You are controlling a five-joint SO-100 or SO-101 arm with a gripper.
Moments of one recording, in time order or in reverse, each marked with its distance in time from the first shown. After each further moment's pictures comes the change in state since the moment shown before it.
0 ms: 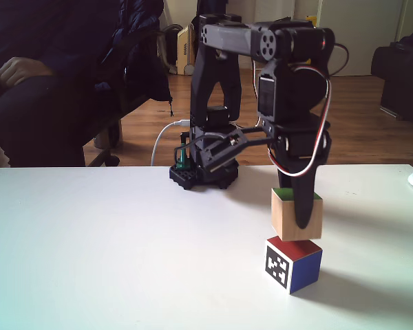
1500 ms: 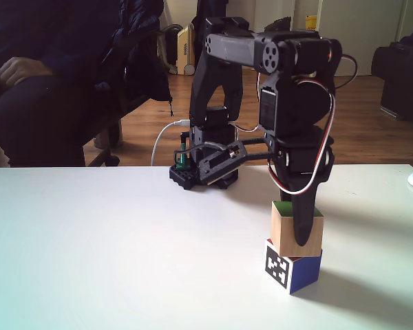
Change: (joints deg) arm 2.2 -9.8 -10.0 2.3 0.4
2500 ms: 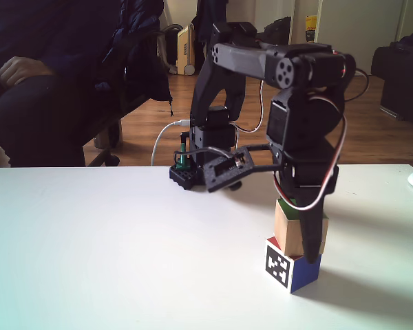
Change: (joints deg) arm -0.5 -6.9 -7.6 7.6 -0.4
